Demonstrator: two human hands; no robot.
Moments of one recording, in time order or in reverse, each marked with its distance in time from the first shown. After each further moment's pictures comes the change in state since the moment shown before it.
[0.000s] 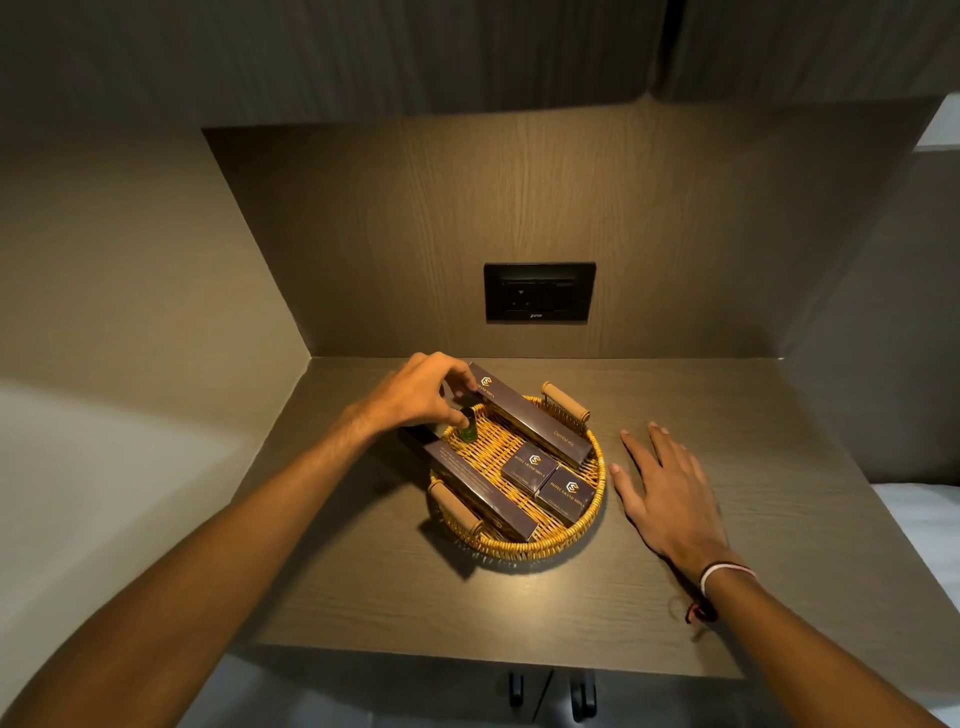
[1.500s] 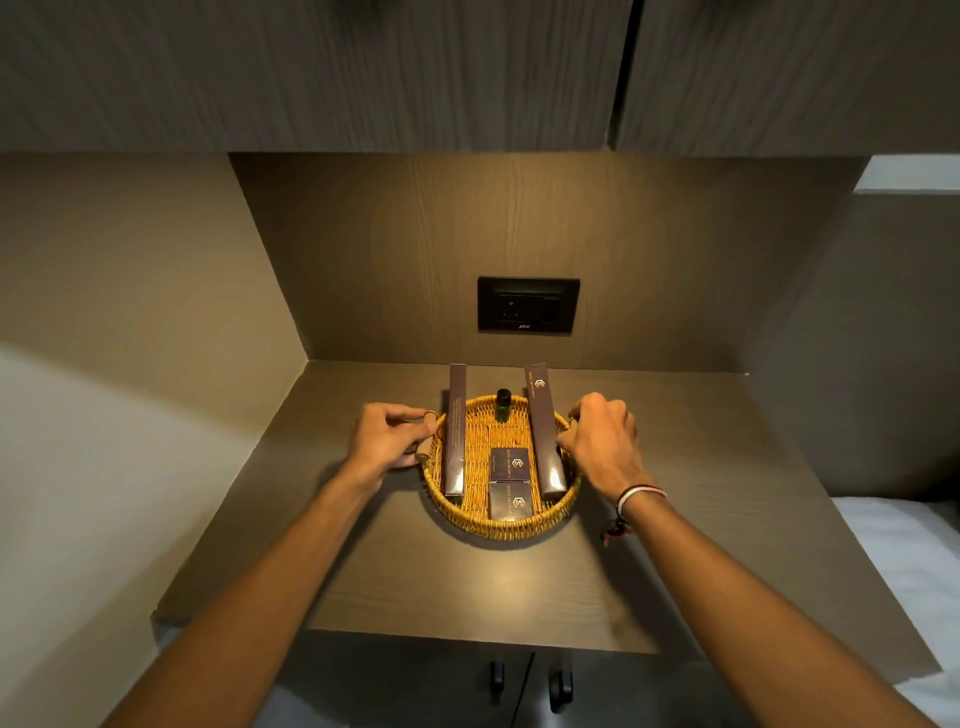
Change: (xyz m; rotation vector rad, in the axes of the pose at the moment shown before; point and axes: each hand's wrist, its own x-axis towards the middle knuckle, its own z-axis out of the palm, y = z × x) left_hand -0.062 -0.002 0.048 -0.914 0.420 -0.473; right_hand 0.031 -0.097 -0.069 0.214 0.085 0.132
